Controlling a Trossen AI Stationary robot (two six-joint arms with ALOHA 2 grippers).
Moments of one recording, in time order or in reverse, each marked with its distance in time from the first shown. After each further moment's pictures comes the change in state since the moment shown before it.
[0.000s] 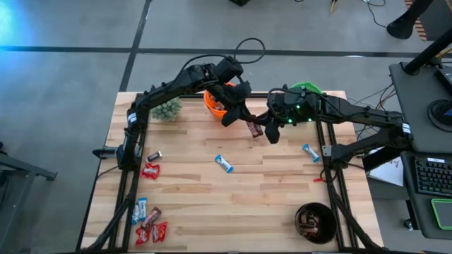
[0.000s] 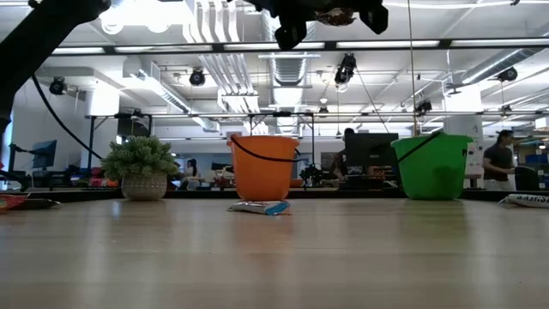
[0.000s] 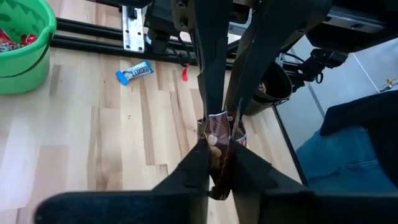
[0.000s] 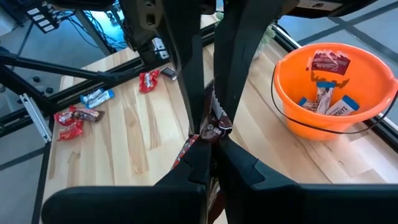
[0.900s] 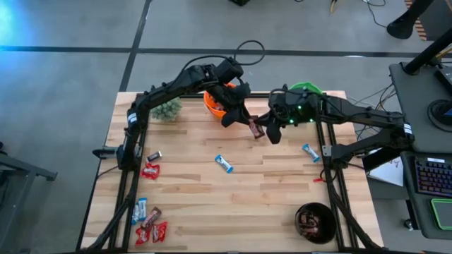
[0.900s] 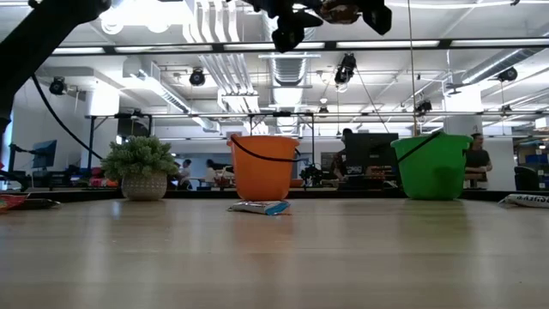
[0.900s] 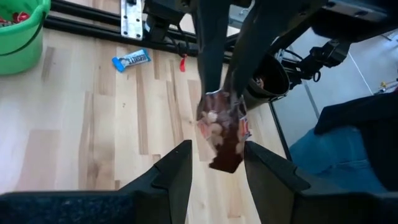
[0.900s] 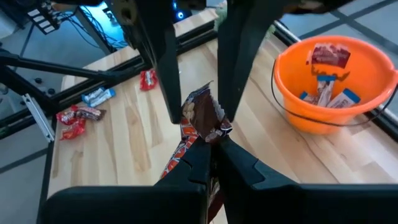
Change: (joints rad) left arm 0.000 0.000 -0.001 -0.036 0.000 -0.033; right arm 0.000 -0.019 -0.017 -0.010 -0.006 0.023
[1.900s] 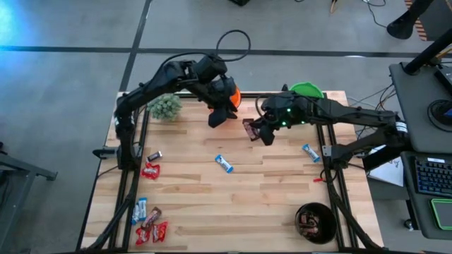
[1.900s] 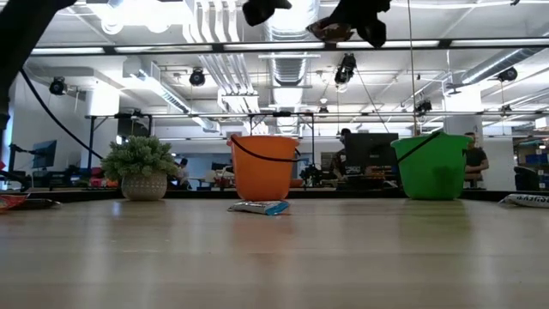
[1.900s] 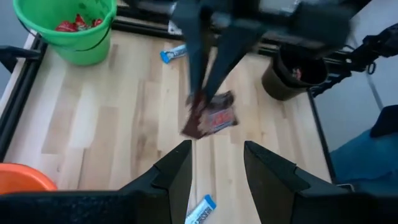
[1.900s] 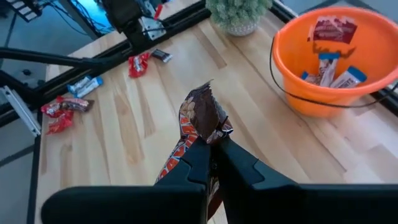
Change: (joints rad) left arm -0.032 -0.154 0.000 -0.137 -0.261 0.009; right arm 0.000 0.067 -0.017 0.009 0.007 0.030
